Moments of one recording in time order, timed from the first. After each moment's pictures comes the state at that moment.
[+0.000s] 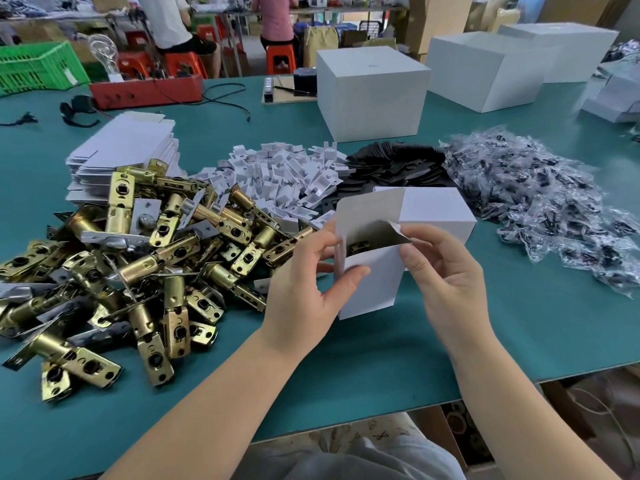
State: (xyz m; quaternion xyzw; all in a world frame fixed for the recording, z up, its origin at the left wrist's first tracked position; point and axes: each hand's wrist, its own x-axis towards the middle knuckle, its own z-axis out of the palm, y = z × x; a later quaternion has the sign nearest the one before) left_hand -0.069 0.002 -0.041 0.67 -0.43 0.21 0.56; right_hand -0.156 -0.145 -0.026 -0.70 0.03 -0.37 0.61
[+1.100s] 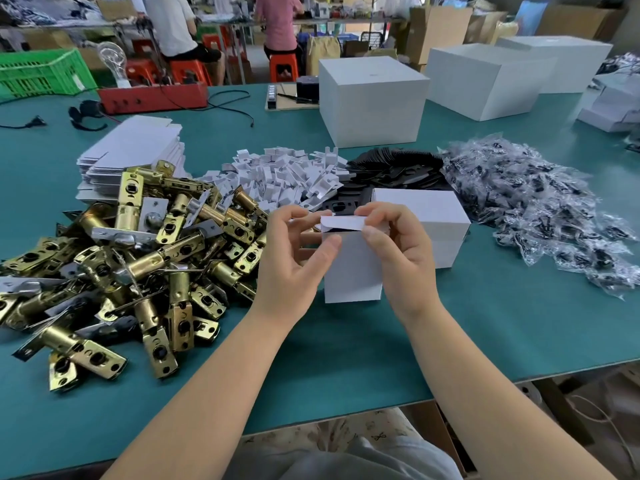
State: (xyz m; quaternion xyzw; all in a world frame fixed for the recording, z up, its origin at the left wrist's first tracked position) left_hand -0.056 0.008 -0.020 0.63 -0.32 0.00 0.71; right_hand -0.119 -0.124 -0.016 -0.66 -0.04 -0.35 0.66
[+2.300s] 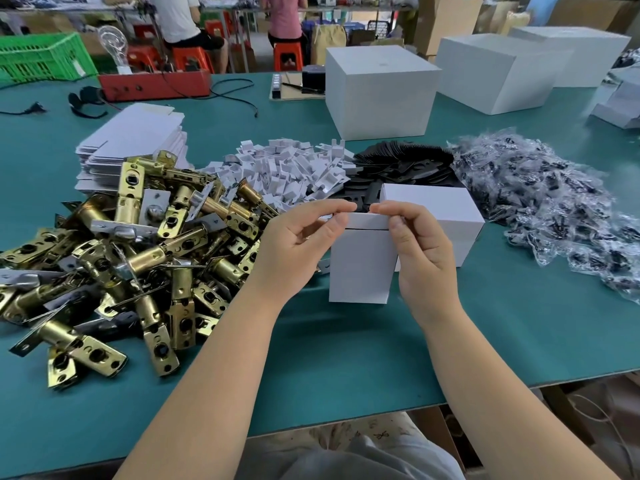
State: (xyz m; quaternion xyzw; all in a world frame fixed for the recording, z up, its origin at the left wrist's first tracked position) left_hand -0.040 0.012 0.001 0.68 -0.39 0.00 0.62; right_hand -0.121 -0.129 -0.018 -0.69 -0.01 -0.36 0.63
